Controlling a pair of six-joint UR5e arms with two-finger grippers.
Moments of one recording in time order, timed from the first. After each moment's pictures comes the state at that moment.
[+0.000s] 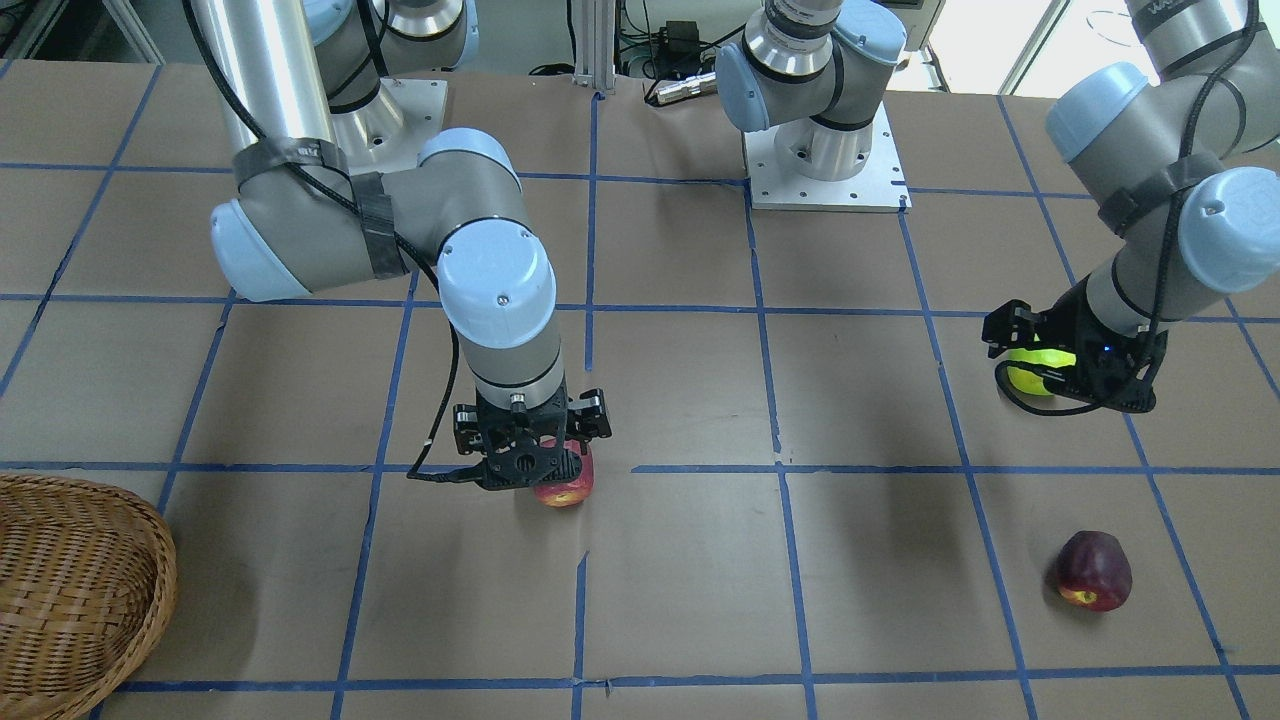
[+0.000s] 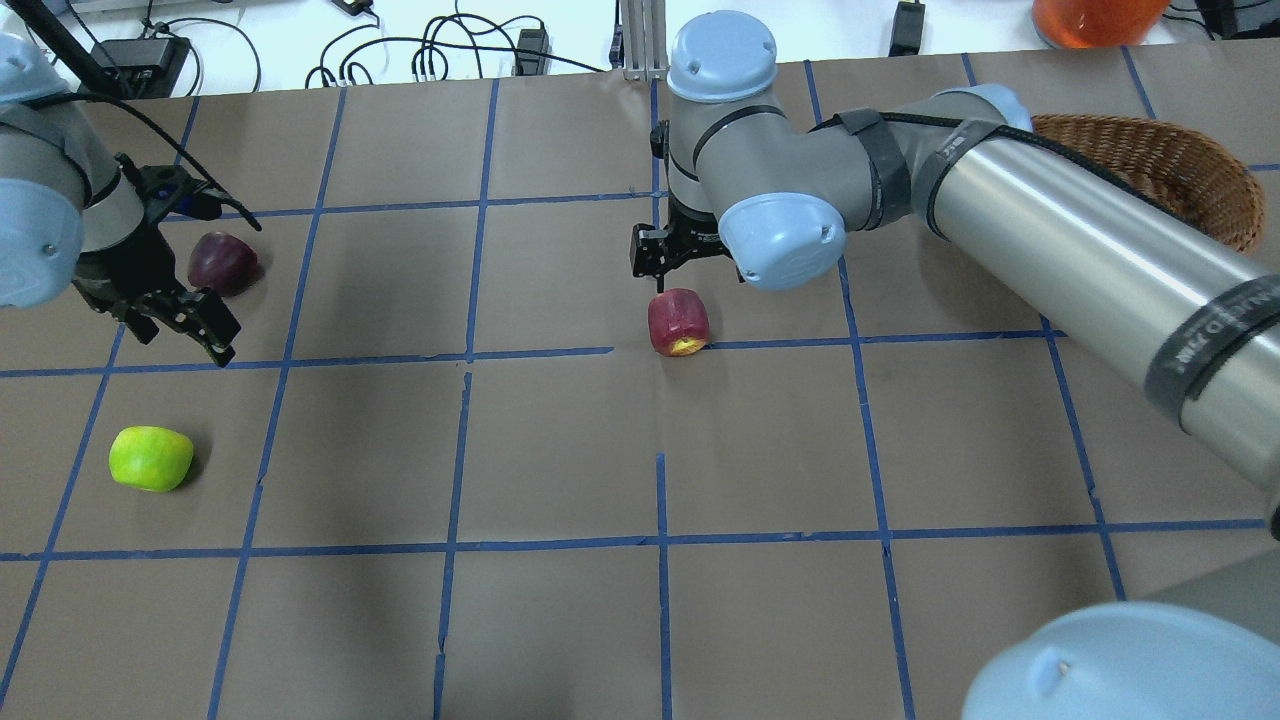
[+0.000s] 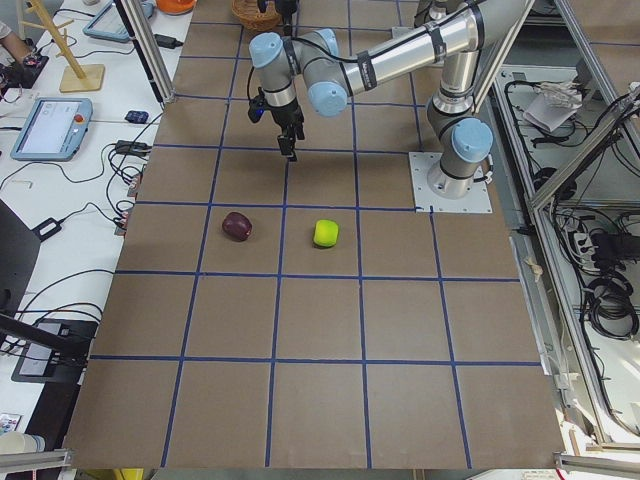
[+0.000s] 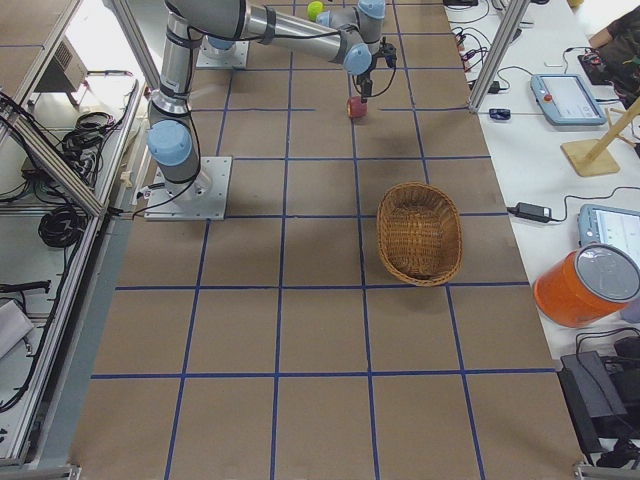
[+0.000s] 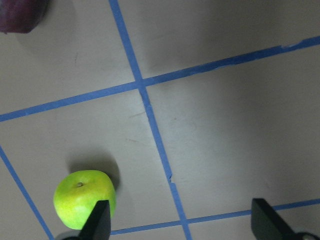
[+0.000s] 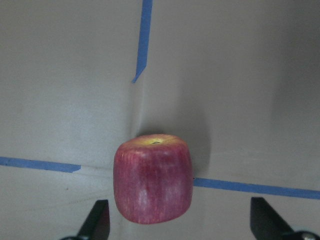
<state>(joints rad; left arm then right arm) -1.14 -1.75 -1.82 -1.28 1.76 0.74 1.87 -1.09 1.56 -2.06 -1.54 0.19</state>
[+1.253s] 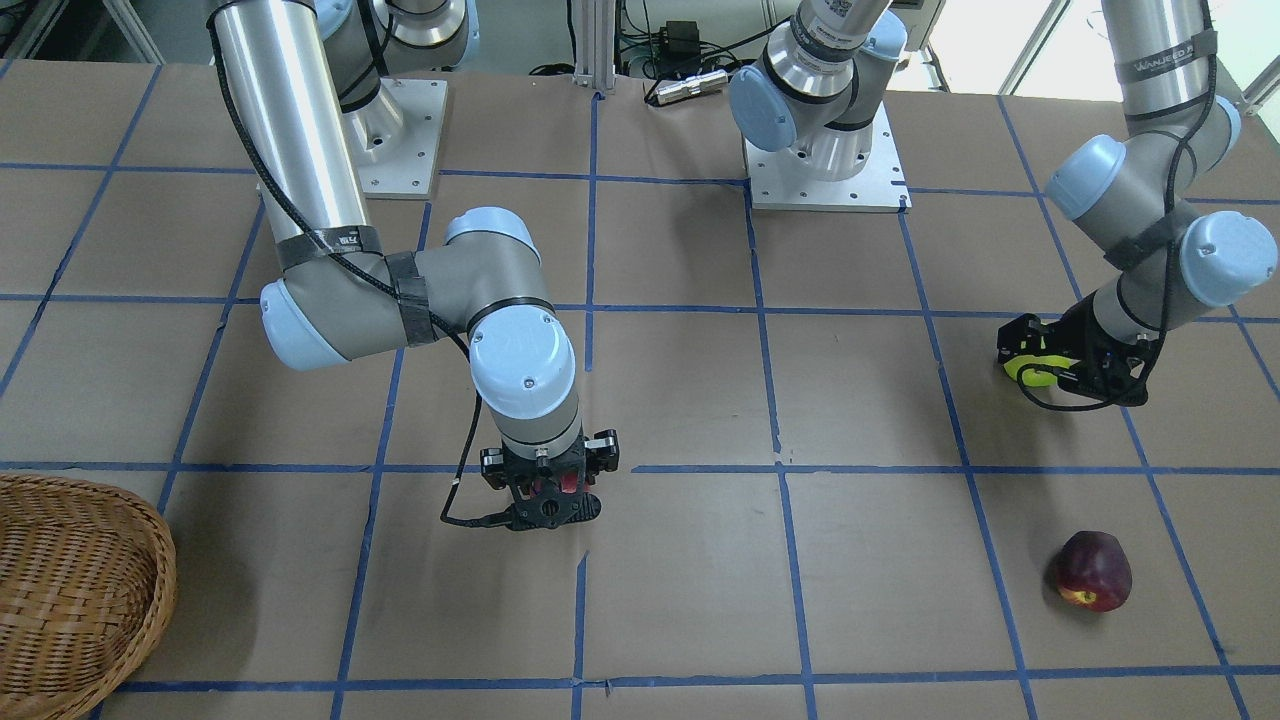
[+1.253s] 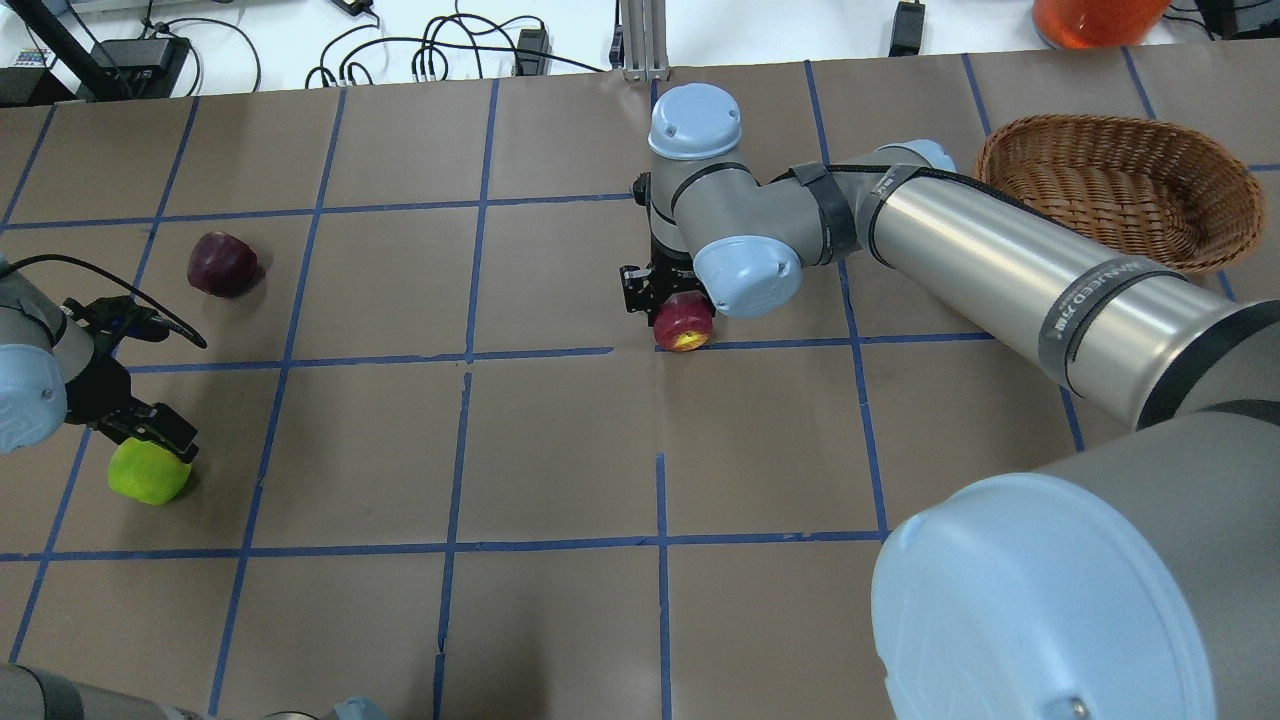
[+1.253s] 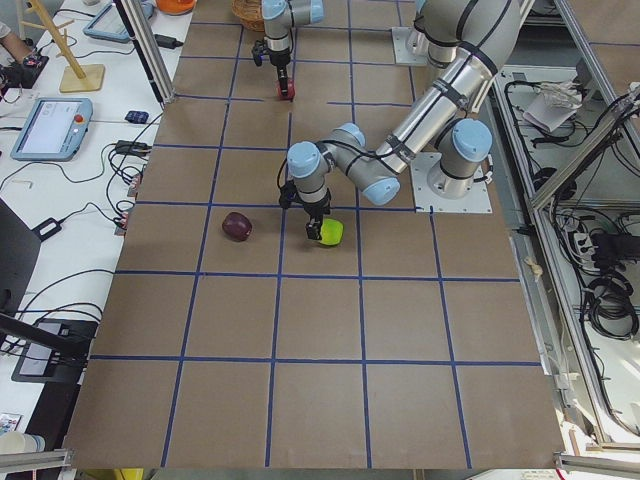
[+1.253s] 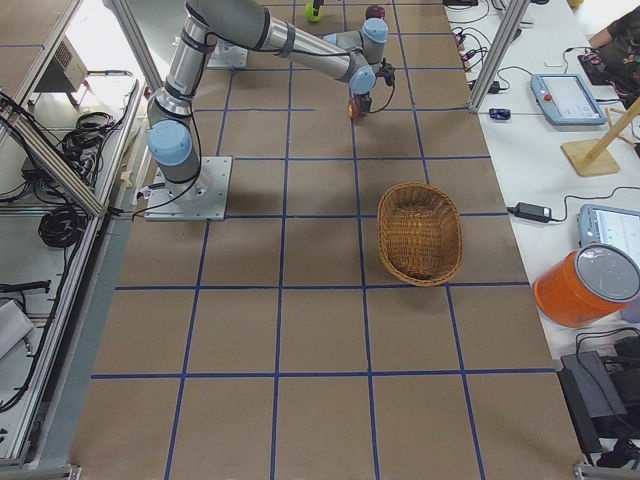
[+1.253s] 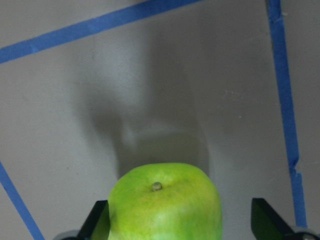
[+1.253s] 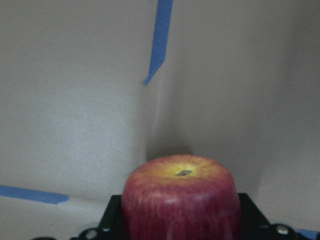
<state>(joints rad) -0.92 -1.84 -2.04 -0.96 1.71 0.92 1.88 -0.99 1.55 -2.12 -1.52 0.16</state>
